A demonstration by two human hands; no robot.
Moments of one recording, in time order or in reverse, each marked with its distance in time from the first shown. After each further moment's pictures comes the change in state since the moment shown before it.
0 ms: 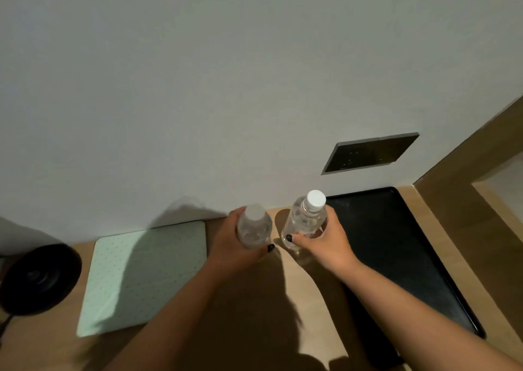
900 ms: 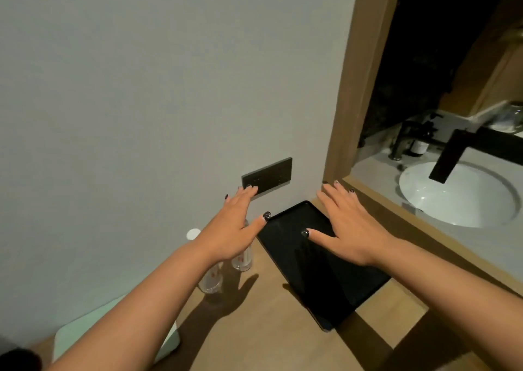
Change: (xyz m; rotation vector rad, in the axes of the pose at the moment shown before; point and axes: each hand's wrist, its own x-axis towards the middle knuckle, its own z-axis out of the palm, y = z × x) left_hand -0.078 0.189 0.026 0.590 -0.321 0.498; right_hand -0.174 -0.046 -0.164 -0.970 0.259 -0.265
